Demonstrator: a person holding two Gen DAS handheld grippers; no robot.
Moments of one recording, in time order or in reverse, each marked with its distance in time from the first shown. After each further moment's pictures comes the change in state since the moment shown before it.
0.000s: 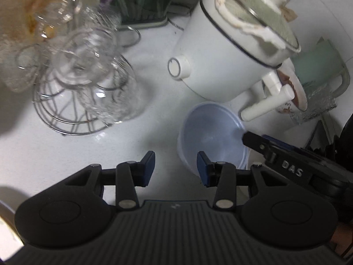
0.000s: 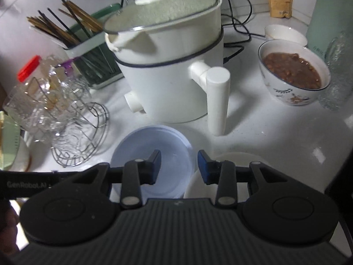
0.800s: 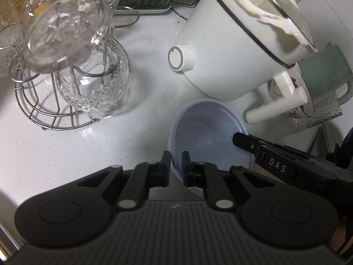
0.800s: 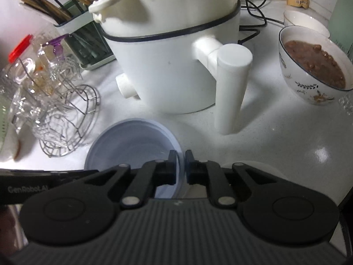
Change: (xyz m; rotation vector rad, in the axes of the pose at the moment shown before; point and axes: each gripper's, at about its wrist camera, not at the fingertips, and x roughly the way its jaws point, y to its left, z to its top) left arm 0.032 0.006 0.003 -0.062 0.010 -0.028; right arm 0.040 -0.004 0.008 -0.046 0.086 0.039
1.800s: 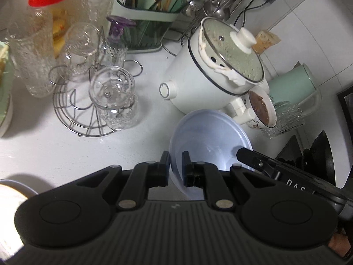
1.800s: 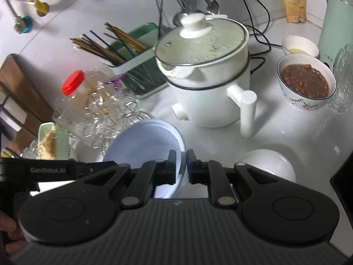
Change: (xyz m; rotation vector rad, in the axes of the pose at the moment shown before) left arm -0.134 -0.003 -0.006 0.008 -0.084 -0.058; right arm -0.121 0.043 -0.001 0.075 -0.097 0.118
